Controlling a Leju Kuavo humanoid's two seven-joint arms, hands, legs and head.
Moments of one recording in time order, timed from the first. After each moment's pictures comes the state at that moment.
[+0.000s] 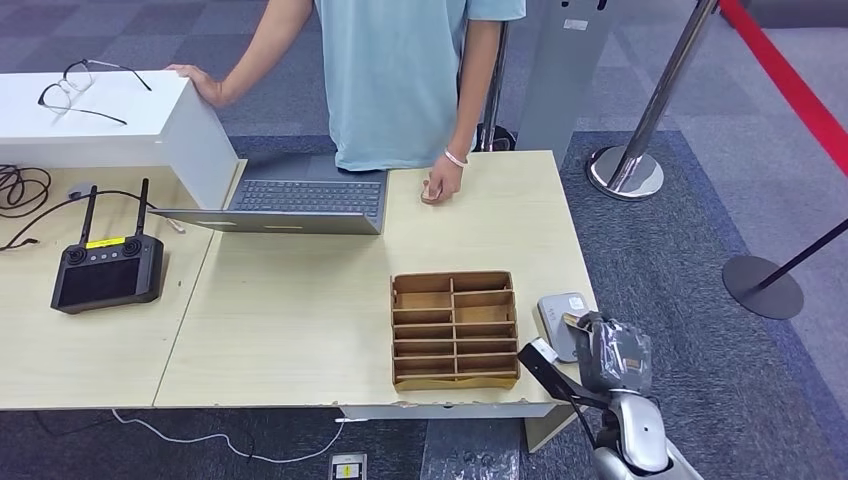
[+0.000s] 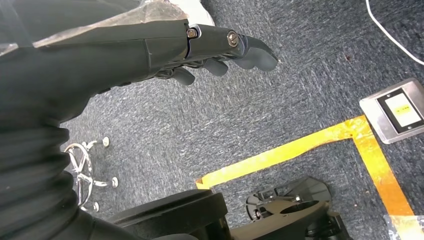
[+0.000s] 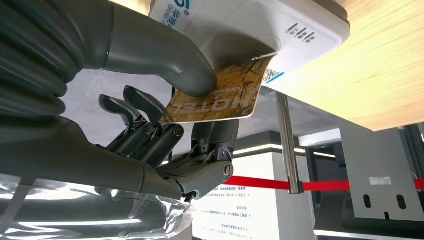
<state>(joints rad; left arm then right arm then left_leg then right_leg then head) -0.12 0.04 -1.22 -0.21 0.62 0.45 0.16 -0.09 -0.37 0.45 -1.28 1.12 -0.67 0.54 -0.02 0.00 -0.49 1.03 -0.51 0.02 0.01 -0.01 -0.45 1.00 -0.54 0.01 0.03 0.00</state>
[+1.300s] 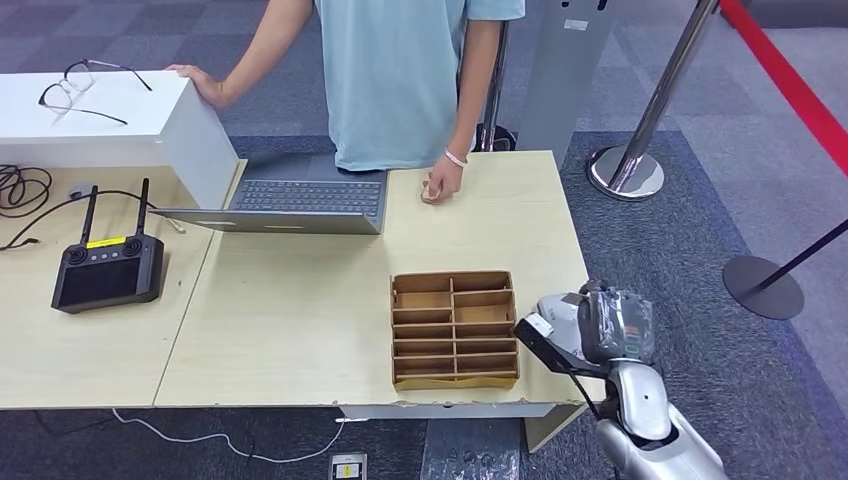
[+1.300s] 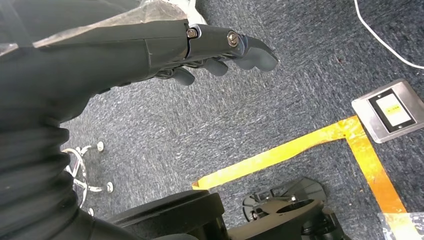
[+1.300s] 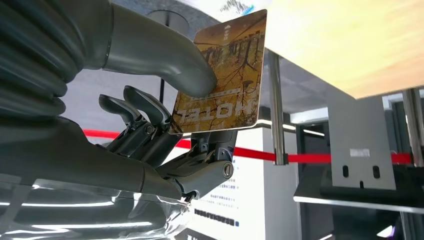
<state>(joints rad) -0.12 0.04 -1.22 -0.21 0.60 0.45 0.14 -0.17 -0.41 0.46 -1.39 1.24 -0.56 0.57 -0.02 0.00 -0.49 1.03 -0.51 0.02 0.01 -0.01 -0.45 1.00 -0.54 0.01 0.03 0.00</state>
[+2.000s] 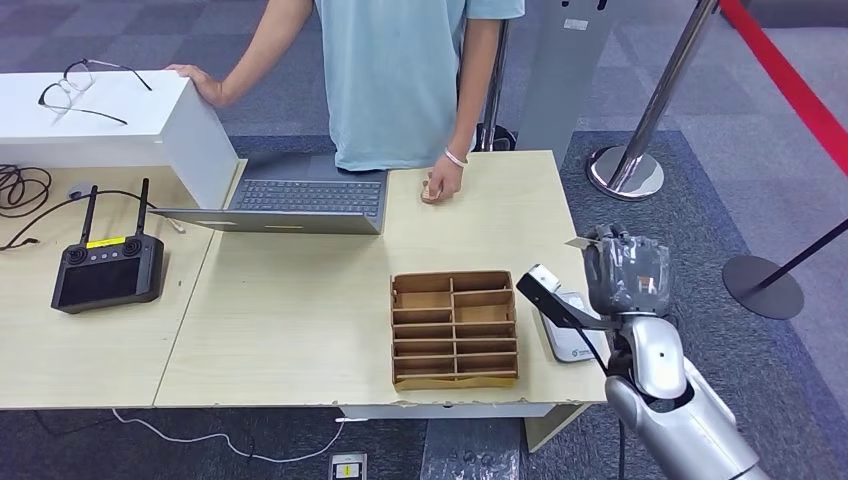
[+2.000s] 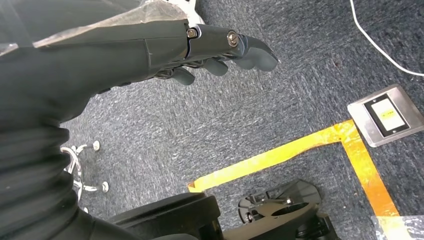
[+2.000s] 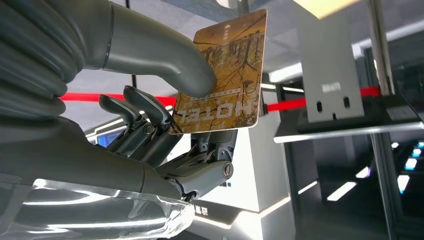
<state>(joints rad) -0.12 0.04 -1.22 -0.21 0.62 0.46 0.12 -0.29 -0.44 0.44 -1.54 1.25 -0.50 0.56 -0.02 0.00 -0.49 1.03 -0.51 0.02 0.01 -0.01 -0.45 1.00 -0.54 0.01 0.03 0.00</state>
